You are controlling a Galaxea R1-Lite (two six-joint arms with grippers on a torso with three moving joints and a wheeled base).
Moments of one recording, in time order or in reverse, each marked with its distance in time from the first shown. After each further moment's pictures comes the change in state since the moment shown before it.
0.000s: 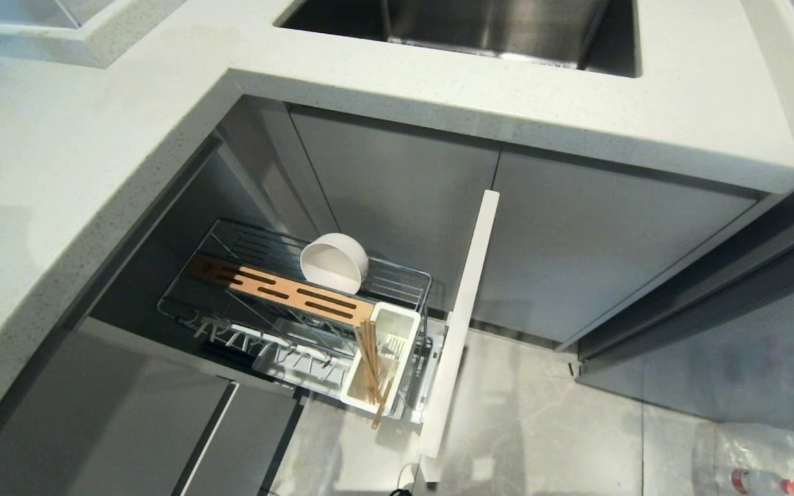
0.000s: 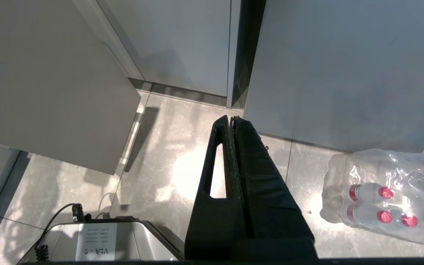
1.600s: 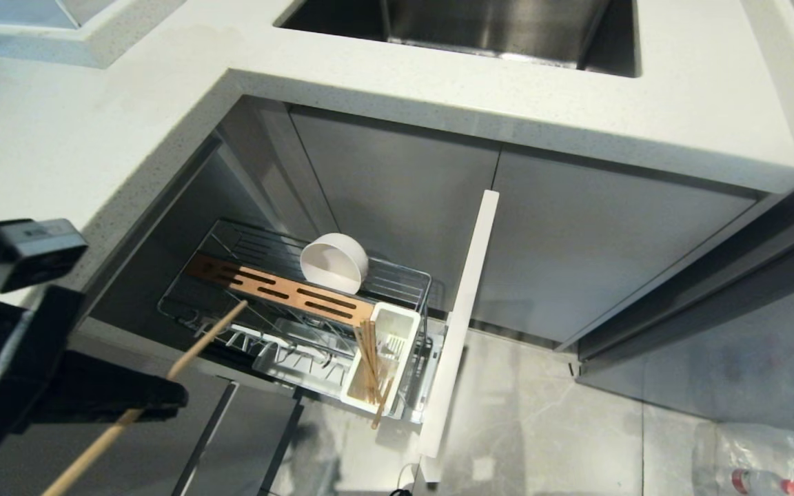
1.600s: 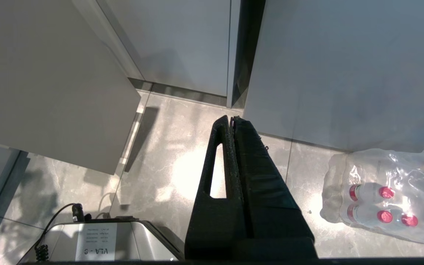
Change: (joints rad) left arm -1.233 -0.185 0.299 0.247 0.004 -0.024; right arm 0.000 0.000 0.000 0.000 0.000 0.000
